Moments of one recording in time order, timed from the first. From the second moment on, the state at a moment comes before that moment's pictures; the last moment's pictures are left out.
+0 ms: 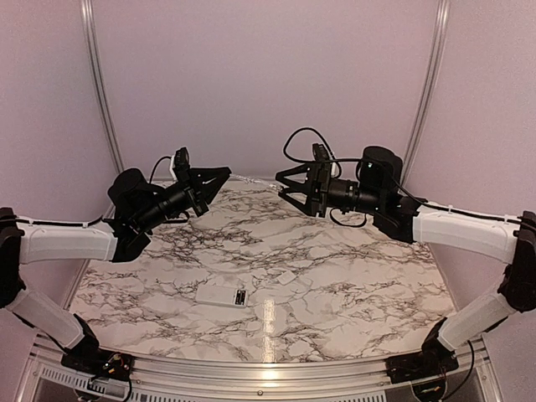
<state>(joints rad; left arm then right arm) -0.68 1.43 0.78 0.92 0.36 -1.41 0.70 1.41 1.02 0.36 -0.57 1.14</state>
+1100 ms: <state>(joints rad) -0.68 1.54 0.82 1.01 0.38 -1.41 0.70 1.49 1.05 0.46 -0.67 1.27</state>
